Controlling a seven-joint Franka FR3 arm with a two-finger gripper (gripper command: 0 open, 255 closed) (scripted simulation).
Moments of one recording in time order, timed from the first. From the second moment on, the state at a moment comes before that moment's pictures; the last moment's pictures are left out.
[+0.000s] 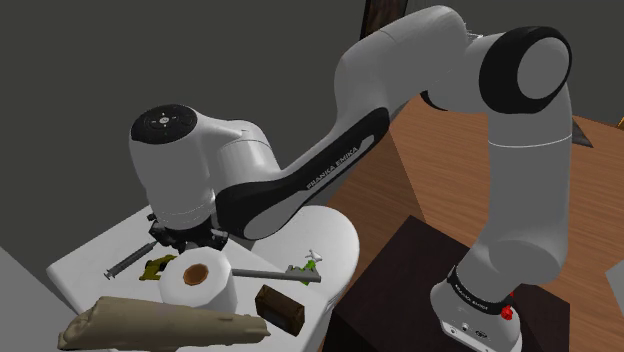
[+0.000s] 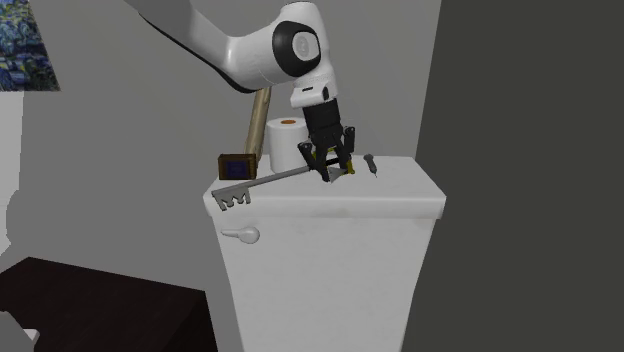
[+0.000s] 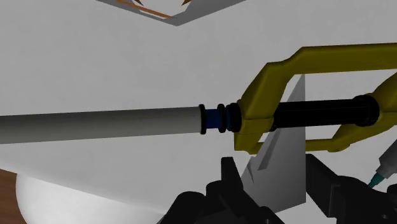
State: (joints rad) arm 0.03 0.48 0.88 -1.79 -0.68 2.16 2.03
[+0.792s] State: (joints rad) arm 0.01 0.43 0.91 -1.74 -0.63 2.08 1.98
